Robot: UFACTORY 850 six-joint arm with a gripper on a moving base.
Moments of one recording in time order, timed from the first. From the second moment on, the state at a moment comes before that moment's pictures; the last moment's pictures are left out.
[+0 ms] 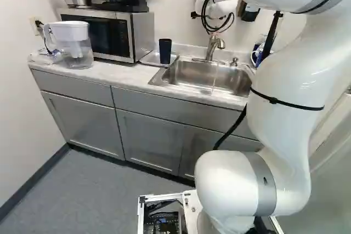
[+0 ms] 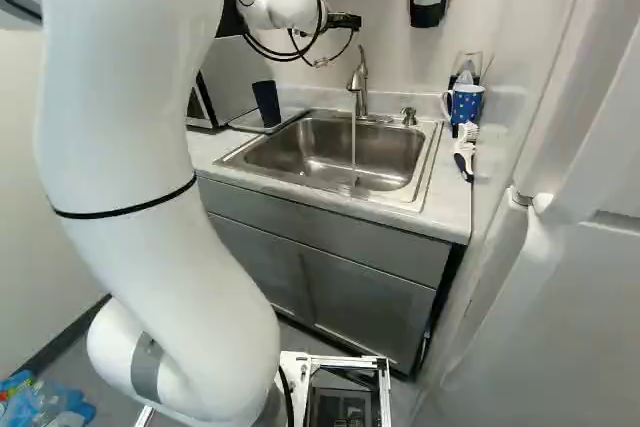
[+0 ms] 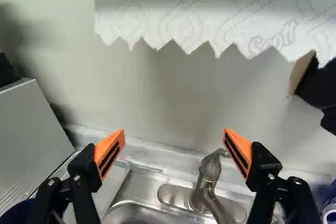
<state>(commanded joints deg) -9.3 -11.5 -78.6 -2.1 13.3 -0.4</state>
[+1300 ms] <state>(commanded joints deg) -10.0 -19.2 -88.4 -2.1 4.6 -0.4</state>
